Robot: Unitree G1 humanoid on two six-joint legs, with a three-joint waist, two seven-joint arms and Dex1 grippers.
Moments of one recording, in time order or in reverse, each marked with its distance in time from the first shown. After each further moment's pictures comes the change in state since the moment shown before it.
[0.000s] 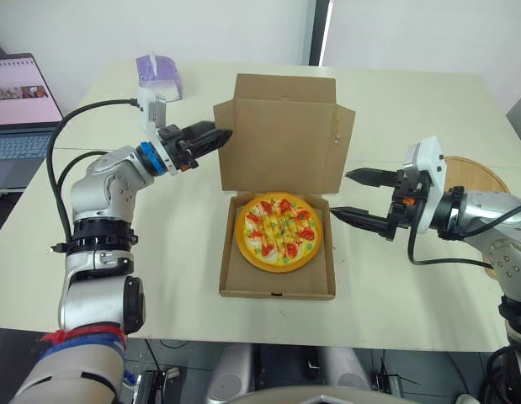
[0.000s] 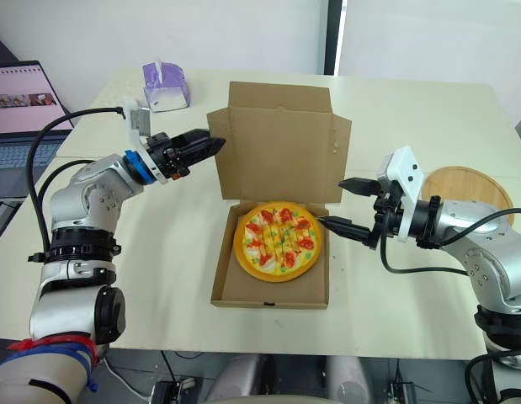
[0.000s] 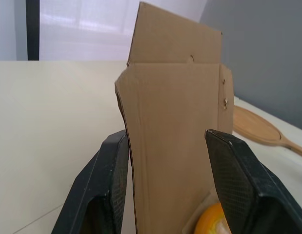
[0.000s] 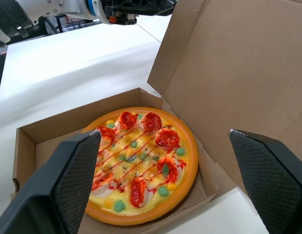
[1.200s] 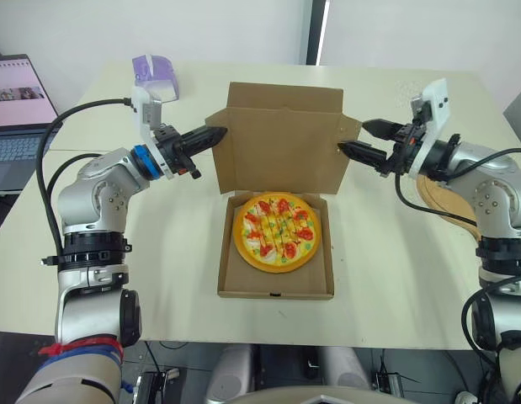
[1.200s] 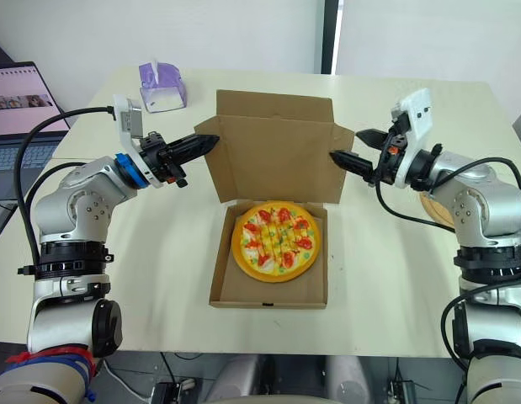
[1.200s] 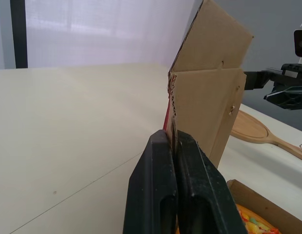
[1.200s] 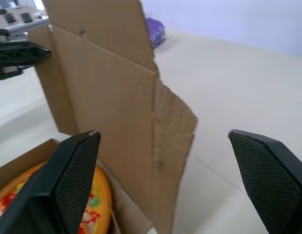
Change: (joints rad) left arm 0.105 0.021 0.017 -0.235 -0.039 0.093 0.022; right arm -0.343 0.115 0.041 0.465 -0.102 -0.023 -0.067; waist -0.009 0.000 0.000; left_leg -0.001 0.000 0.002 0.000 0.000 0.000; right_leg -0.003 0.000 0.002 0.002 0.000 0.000
